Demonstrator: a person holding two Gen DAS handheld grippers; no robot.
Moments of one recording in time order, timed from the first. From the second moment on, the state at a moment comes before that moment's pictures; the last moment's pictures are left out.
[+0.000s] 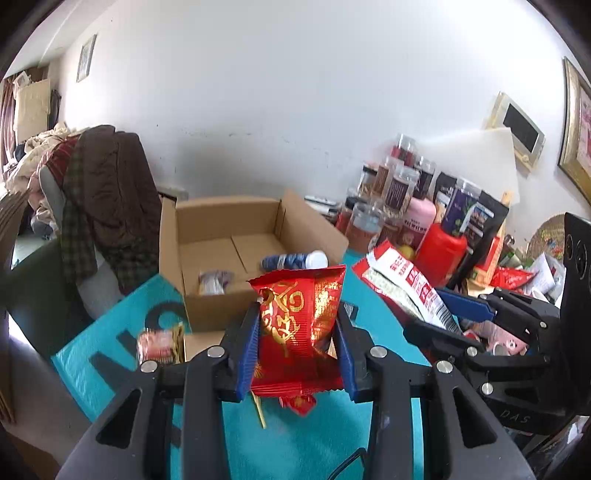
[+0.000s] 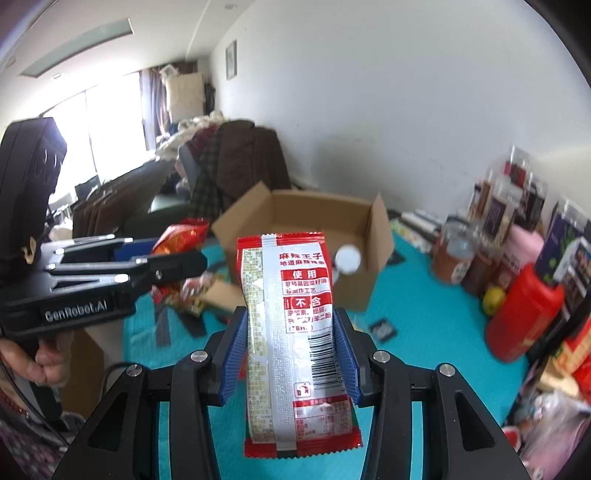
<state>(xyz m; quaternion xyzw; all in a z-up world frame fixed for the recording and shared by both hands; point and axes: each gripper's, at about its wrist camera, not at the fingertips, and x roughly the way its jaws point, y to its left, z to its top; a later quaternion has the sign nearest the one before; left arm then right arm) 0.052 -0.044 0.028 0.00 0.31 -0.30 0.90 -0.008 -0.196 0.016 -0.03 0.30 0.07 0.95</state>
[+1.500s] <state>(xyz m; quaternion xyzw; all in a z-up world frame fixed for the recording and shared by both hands) 0.233 -0.070 0.006 0.00 0.35 -0.21 0.91 0.197 -0.232 -0.002 0.01 0.30 0.06 0.95</state>
